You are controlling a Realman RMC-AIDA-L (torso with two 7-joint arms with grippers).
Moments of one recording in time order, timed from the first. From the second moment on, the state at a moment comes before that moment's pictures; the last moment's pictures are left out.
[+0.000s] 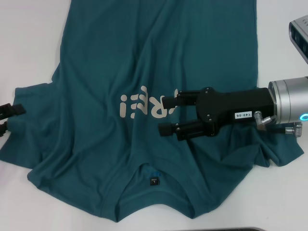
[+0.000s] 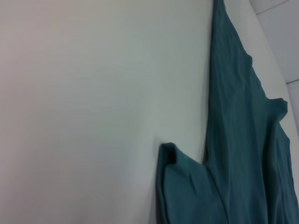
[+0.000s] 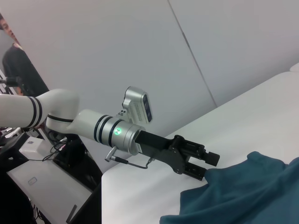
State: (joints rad) left arm -0.31 -2.00 -2.77 -0.63 -0.93 1.45 -2.29; right arm 0.47 2.08 -1.15 -0.69 -1.71 -1.60 1.58
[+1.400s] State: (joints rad) left arm -0.33 -2.03 -2.71 -0.71 -0.92 1.47 -2.30; right arm 0.47 2.08 -1.11 -0.69 -1.71 -1.61 1.58
